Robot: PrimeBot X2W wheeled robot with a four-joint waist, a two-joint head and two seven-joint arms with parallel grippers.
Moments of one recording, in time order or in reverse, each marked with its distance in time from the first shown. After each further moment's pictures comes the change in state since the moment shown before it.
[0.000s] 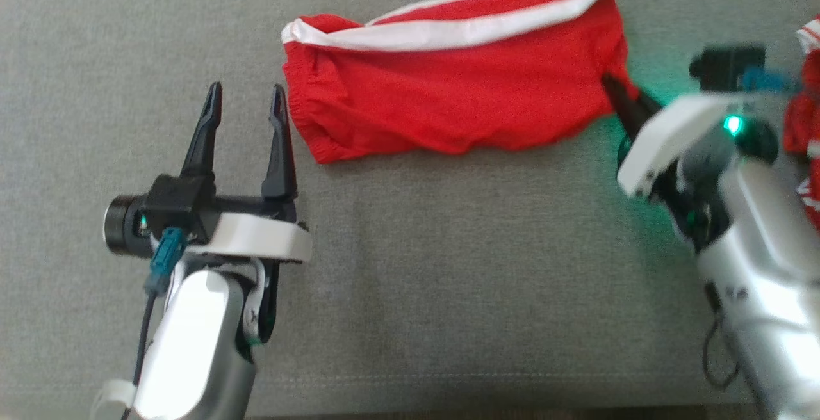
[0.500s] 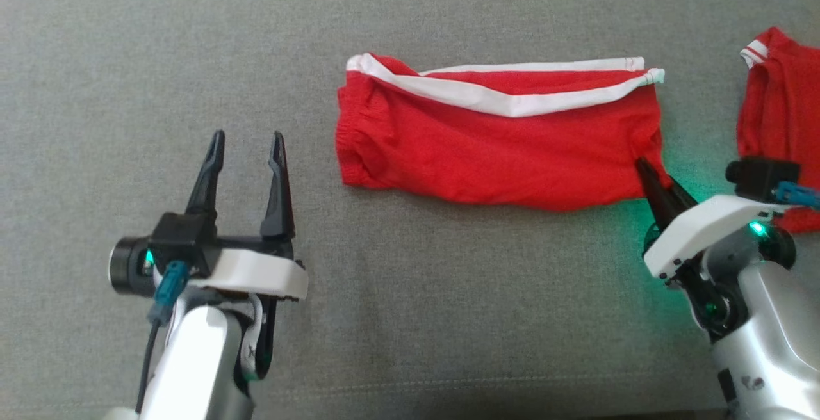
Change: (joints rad) left arm 0.088 0.002 0.018 0.013 0.001 -0.016 0.000; right arm 0.289 0.023 -0.152 -0.107 0.011 0.000 -0.087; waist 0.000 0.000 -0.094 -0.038
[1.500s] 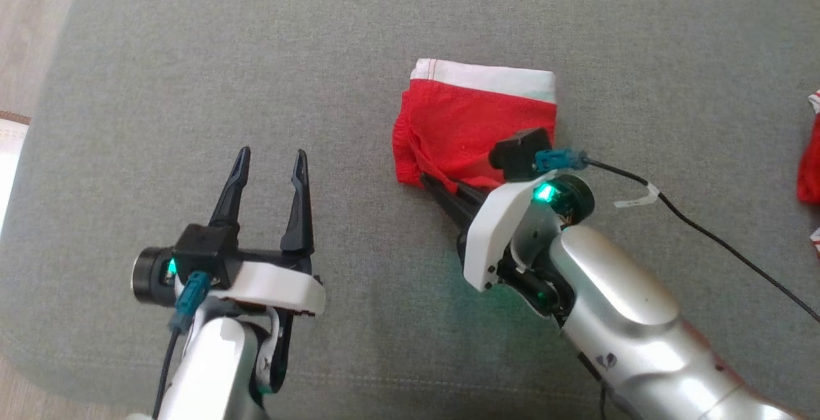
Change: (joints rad) left arm 0.030 -0.020 -0.034 0.014 -0.001 -0.017 0.000; right arm -0.245 0.152 0.537 0.085 0.040 0.000 0.062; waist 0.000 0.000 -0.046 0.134
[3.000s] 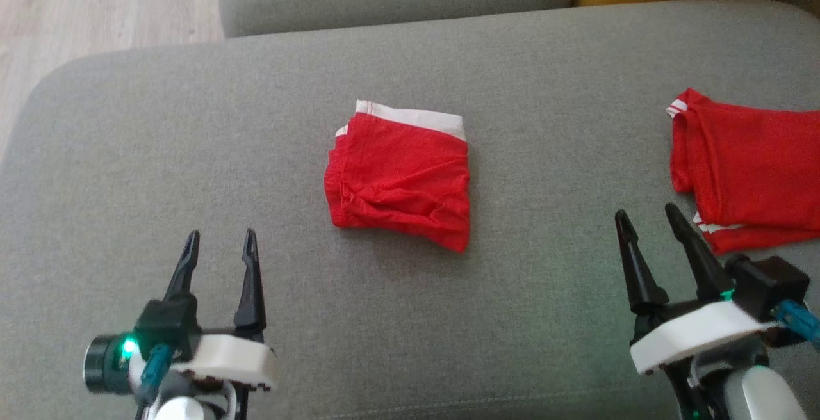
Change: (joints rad) left arm 0.218 0.082 0.064 -0.082 0.016 0.055 0.032; right arm 0.628 -0.035 -0.621 -0.553 -0.364 0.000 -0.221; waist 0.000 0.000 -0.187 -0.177
